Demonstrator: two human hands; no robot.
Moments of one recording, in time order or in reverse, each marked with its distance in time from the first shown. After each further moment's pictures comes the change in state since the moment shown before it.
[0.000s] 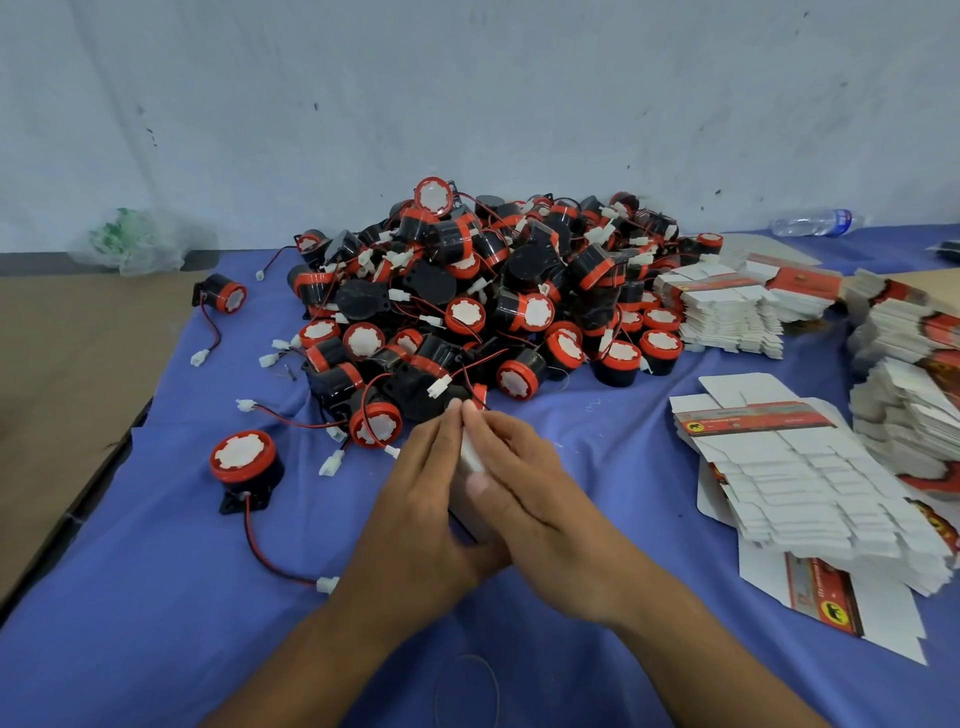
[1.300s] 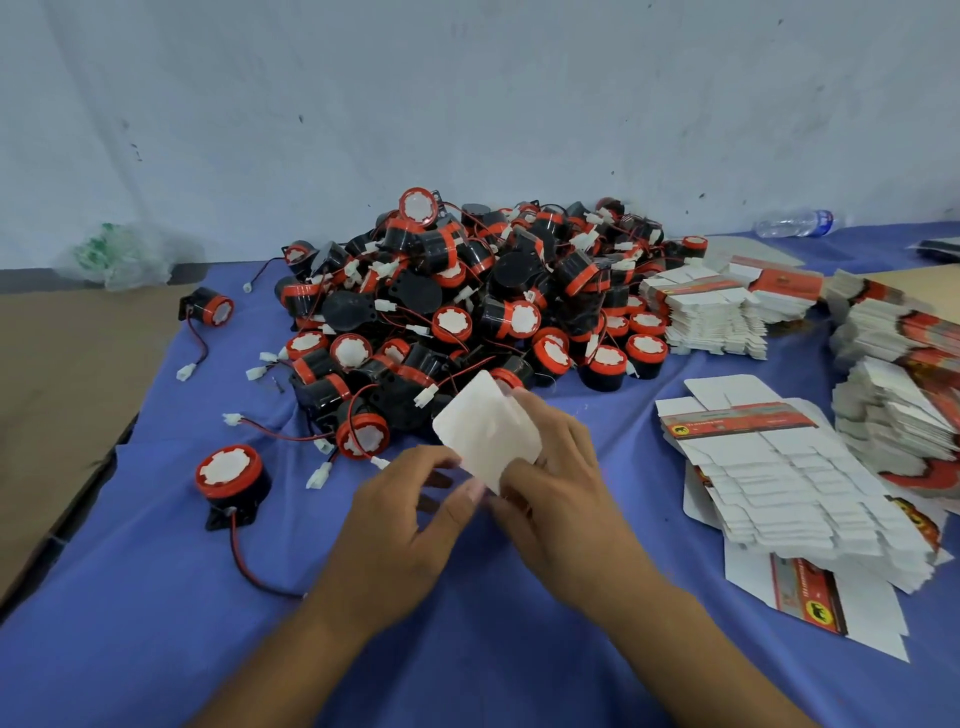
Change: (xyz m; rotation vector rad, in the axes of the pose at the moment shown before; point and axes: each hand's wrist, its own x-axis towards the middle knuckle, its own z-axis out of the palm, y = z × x) left_hand -0.001 -0.022 0.001 -0.128 -0.070 -0.157; right_hand -0.004 0.026 -0.009 -0.619 0.239 -0.101
